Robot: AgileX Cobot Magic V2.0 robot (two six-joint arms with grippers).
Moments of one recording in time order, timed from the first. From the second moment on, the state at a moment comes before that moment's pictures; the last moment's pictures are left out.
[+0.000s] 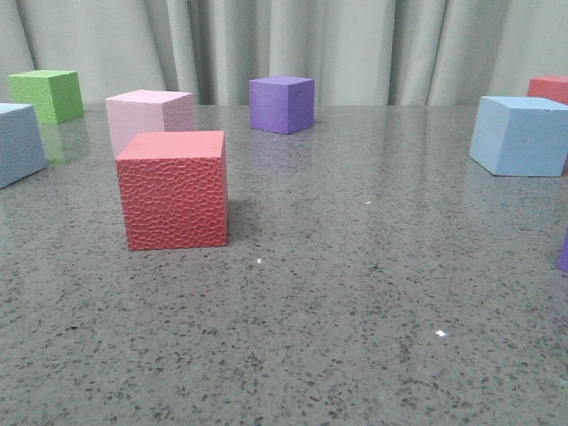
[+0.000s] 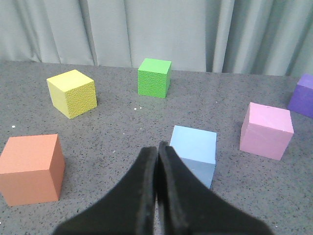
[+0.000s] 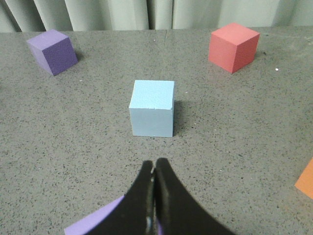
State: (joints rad) left arm 0.03 0.49 -0.61 -0.05 0.44 -0.06; right arm 0.12 0.54 -0.67 0.01 0.60 0.15
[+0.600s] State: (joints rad) left arm 0.03 0.52 -0.62 -0.06 0.43 -0.06; right arm 0.12 0.59 -0.69 0.01 0.64 0.15
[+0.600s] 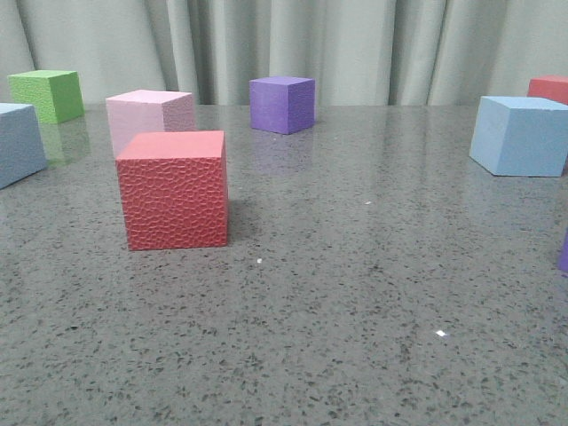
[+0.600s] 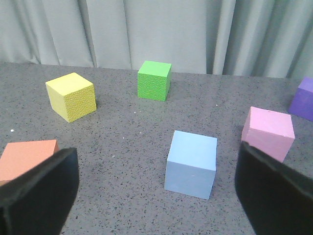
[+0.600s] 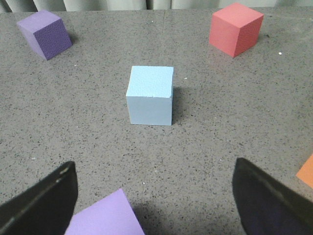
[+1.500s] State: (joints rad) left arm 0.03 0.52 -0.62 -0.08 0.43 -0.06; right arm 0.12 1.28 -1.36 0.07 1.02 0.15
